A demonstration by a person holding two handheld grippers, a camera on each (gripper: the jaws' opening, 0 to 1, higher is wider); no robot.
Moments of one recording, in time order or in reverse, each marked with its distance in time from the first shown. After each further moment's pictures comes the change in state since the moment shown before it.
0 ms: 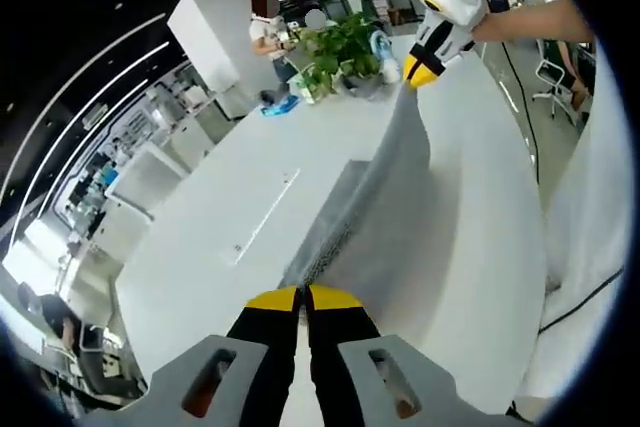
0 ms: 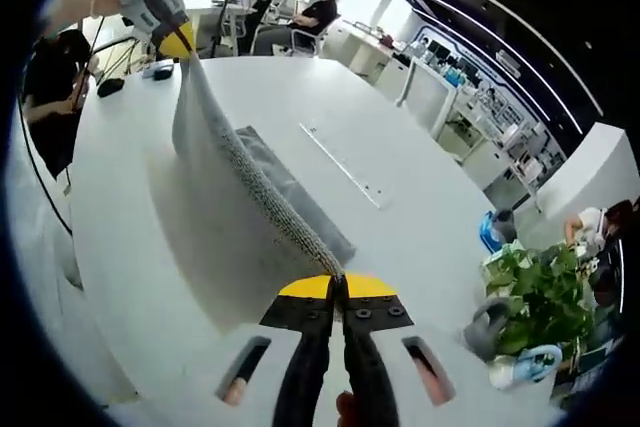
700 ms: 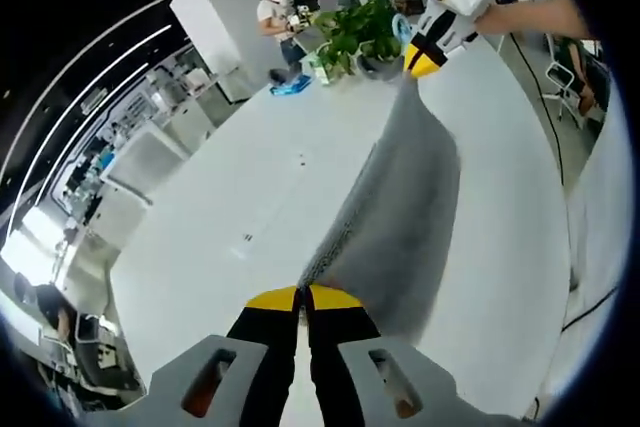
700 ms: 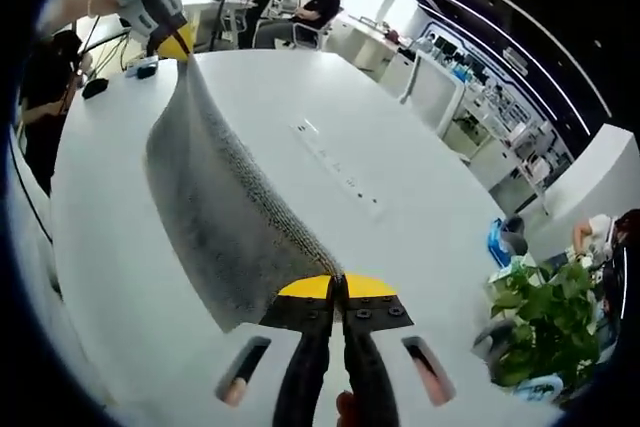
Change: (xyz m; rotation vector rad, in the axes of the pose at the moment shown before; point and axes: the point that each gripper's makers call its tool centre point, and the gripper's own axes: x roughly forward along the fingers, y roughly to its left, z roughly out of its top) left arm 0.057 0.037 -0.022 -0.042 0.070 -0.022; right arm 0.072 -0.027 0.010 -0.004 0.035 0.044
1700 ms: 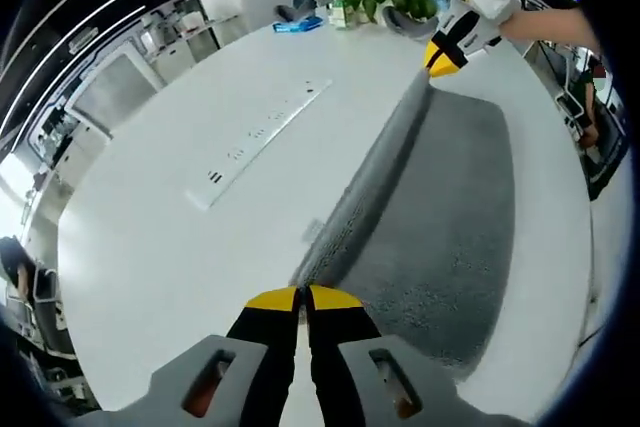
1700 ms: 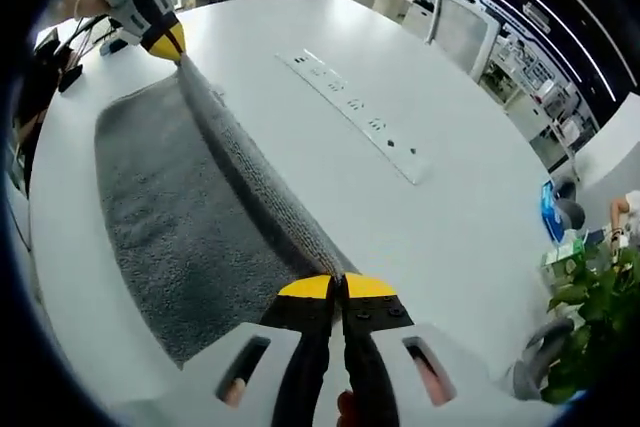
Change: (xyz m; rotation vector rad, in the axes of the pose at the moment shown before) left arm 0.123 0.005 -0.067 -0.142 0.150 -0.120; right arm 0.125 0.008 -0.046 0.052 0.173 0.114
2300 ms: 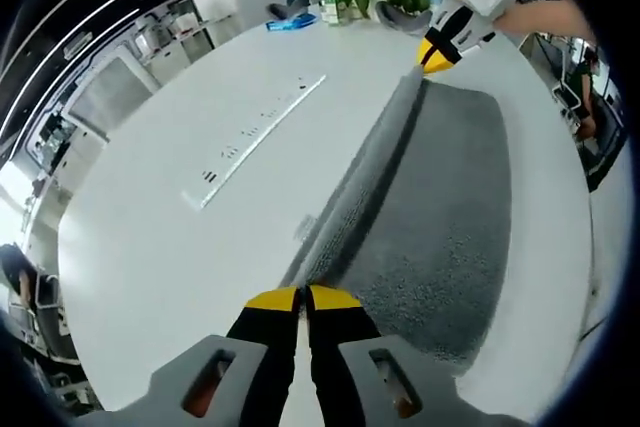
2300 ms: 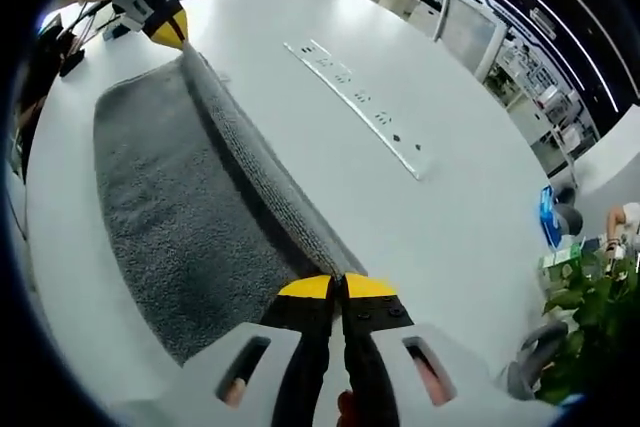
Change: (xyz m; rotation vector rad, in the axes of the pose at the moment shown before) left arm -0.021 -0.010 0.001 0.023 -0.009 -0.001; right arm -0.021 0.005 -0.003 -0.028 0.002 -0.018
